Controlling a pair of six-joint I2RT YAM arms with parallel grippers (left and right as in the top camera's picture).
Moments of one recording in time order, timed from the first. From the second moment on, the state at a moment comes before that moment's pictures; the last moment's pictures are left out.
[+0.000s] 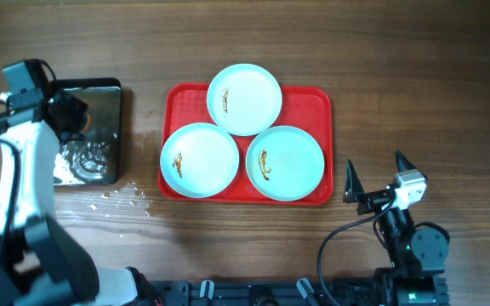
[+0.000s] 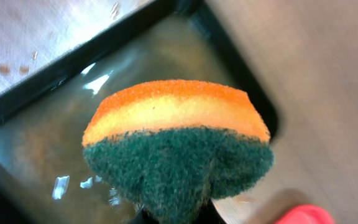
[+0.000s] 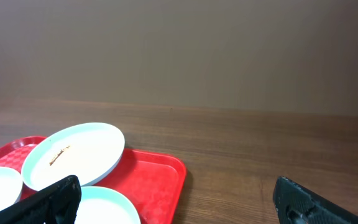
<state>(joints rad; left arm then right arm) 0.34 1.59 1.20 -0.62 -0.05 -0.64 0.01 0.02 0.01 0.01 -0.19 0.02</state>
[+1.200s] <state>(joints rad) 0.27 1.33 1.16 -0.34 -0.19 -0.31 0.01 0.02 0.01 0.01 -0.19 0.02</state>
